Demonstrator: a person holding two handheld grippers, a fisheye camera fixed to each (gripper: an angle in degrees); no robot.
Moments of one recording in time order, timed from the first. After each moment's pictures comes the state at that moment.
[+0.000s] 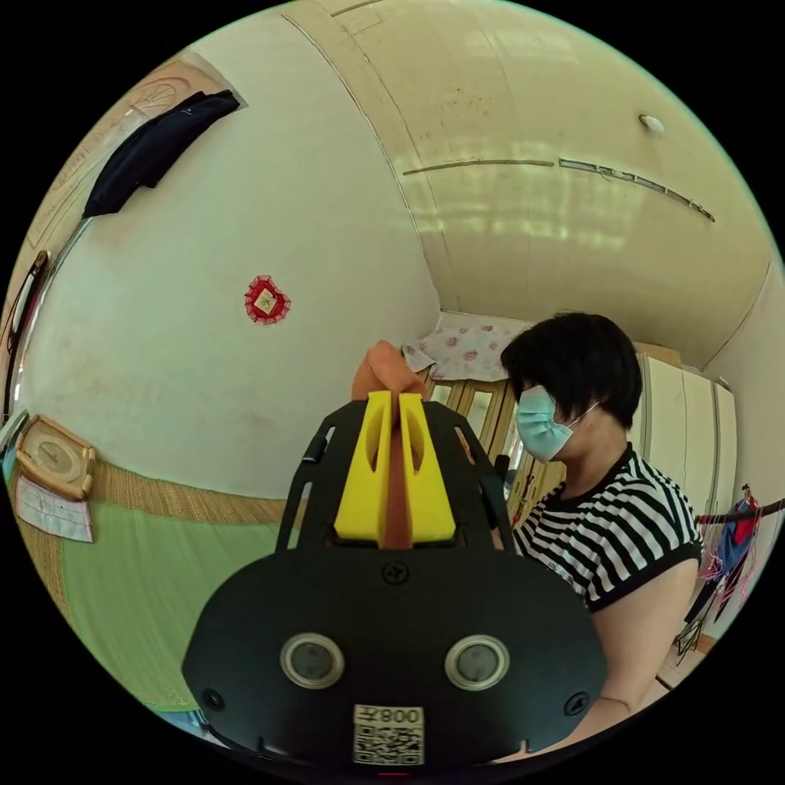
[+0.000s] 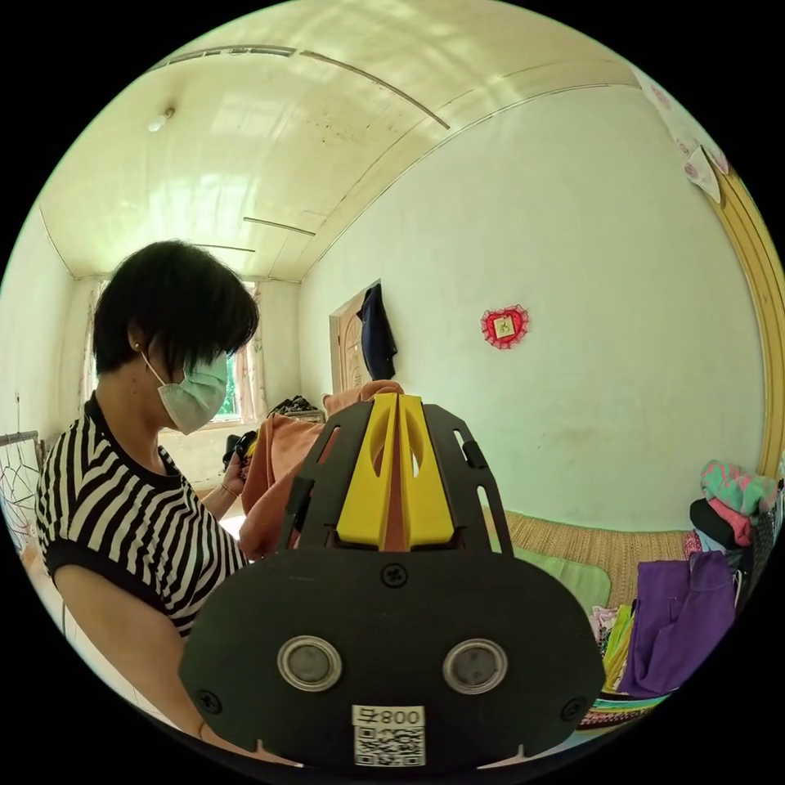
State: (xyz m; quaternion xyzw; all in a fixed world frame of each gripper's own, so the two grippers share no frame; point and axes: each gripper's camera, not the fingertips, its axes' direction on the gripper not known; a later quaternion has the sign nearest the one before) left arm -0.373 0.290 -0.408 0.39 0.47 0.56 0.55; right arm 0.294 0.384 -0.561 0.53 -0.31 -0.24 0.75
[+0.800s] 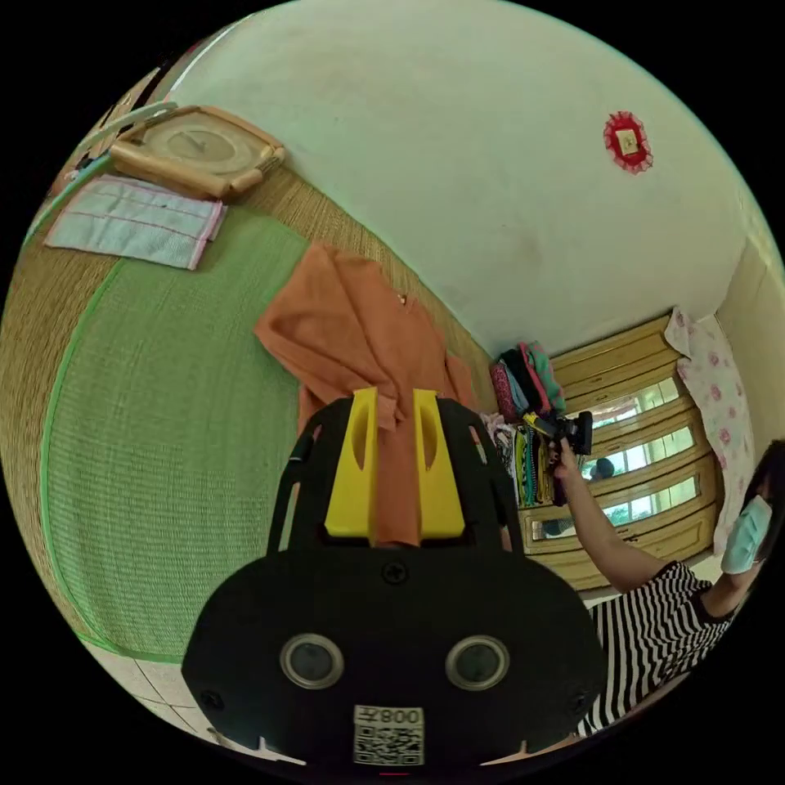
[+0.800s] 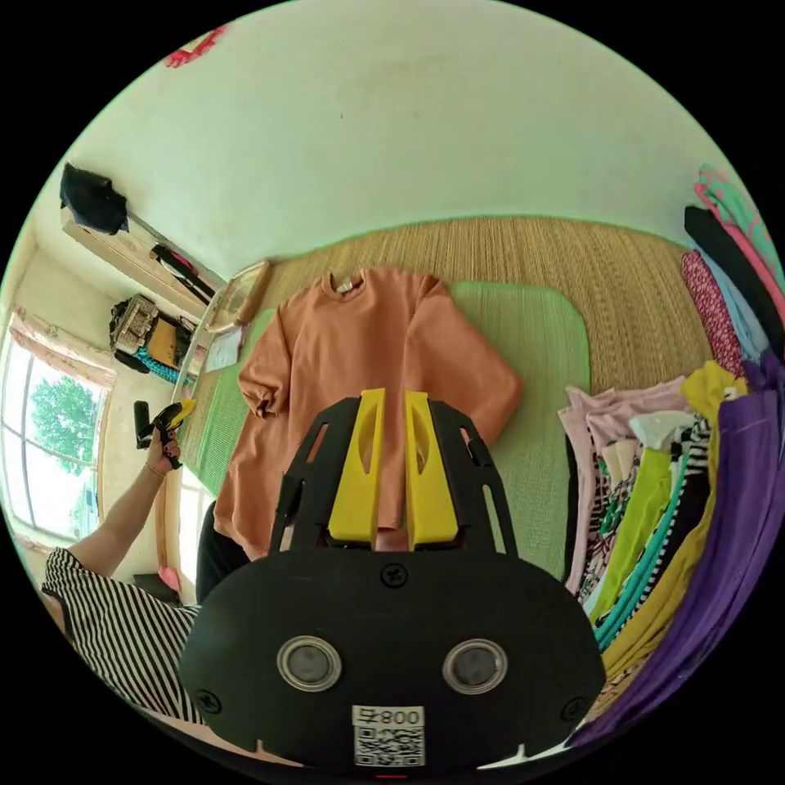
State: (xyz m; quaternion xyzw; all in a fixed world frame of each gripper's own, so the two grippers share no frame) left arm -0.085 -0.057 -0.185 0.14 0.22 0.33 0.91; right arm 0.202 -0.123 -0.131 -0.01 -0.18 -0.04 0.98
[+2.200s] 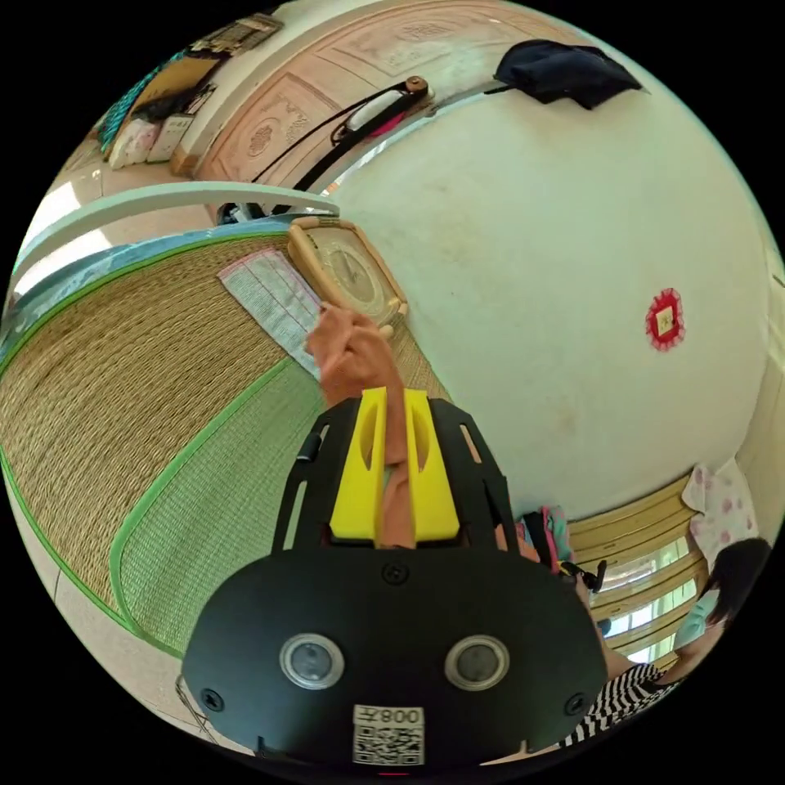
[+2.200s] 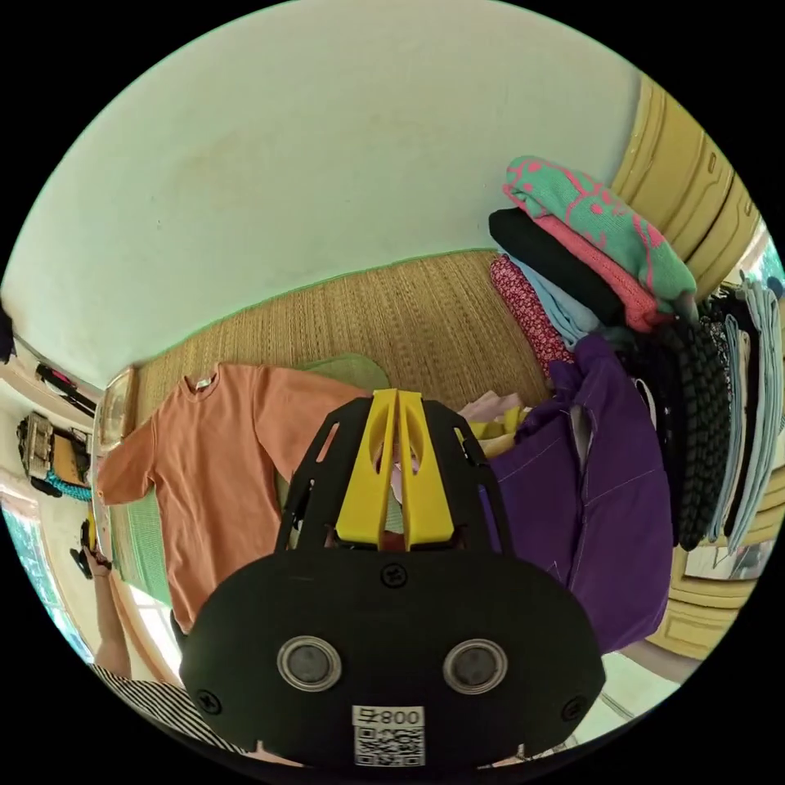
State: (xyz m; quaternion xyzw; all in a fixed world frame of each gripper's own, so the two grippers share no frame) left arm -0.144 -0.026 -0.141 0.36 0.27 0.10 0.89; right arm 0.146 -0.259 -0.306 0.08 -0.01 0.12 0.99
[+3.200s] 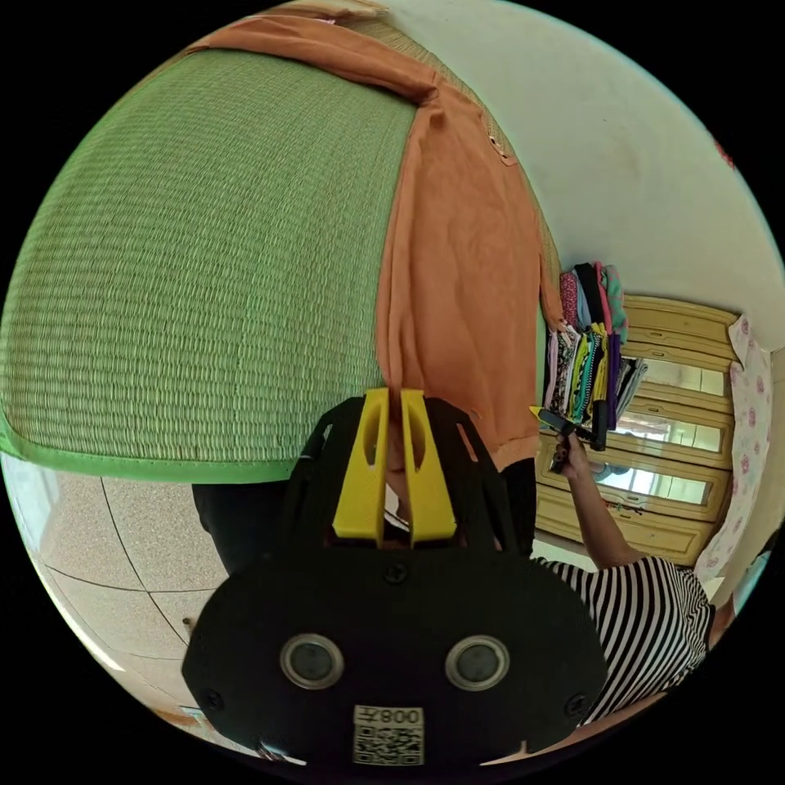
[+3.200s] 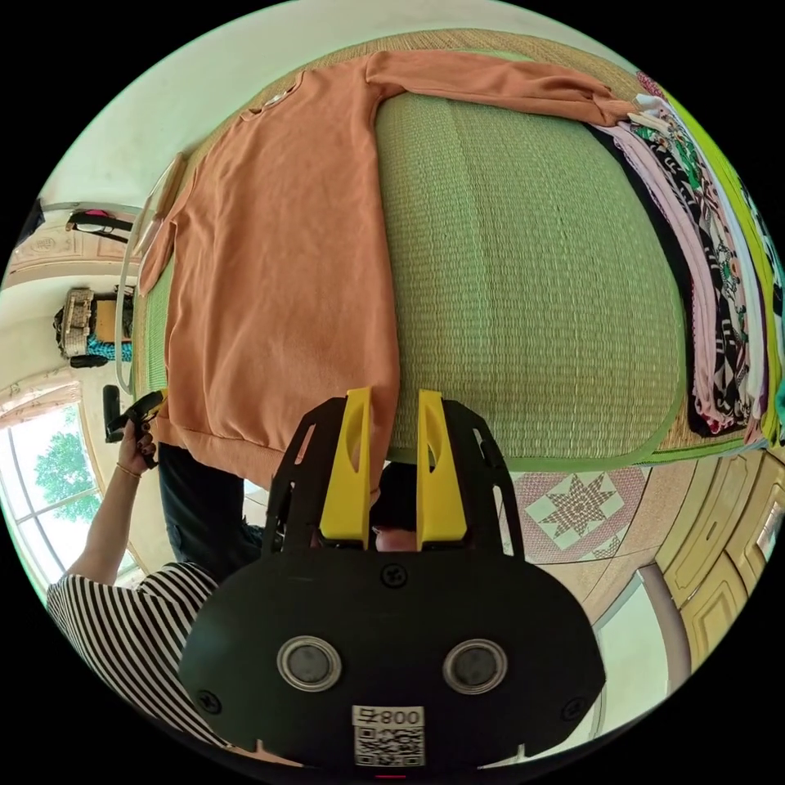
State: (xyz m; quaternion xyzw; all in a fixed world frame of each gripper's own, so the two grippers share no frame) left arm -0.212 0.113 0.119 -0.04 0.10 0.26 0.96; right arm -0.072 0.058 -0.078 -0.18 -0.13 0.04 0.97
